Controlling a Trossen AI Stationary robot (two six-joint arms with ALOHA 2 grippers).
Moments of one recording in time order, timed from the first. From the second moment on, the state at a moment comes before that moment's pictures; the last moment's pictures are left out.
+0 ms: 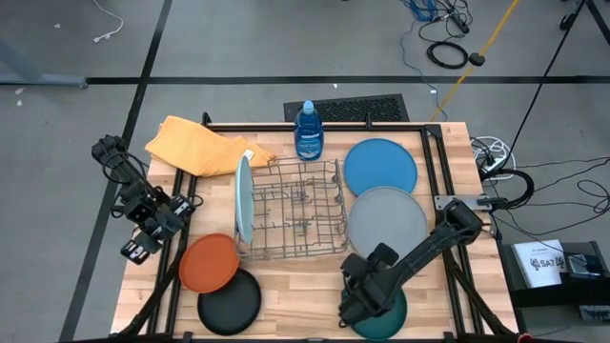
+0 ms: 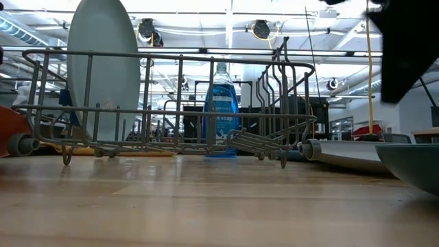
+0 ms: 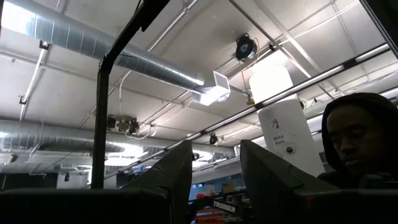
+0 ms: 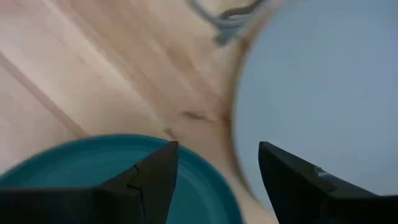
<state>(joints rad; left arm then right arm) -0.79 0.43 0.14 1.09 0.12 0.14 0.64 2.09 1.70 -1.39 0.32 1.38</state>
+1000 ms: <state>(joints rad) -0.79 0.43 0.14 1.12 0.12 0.14 0.71 1.59 1.21 -1.26 0.52 1.69</state>
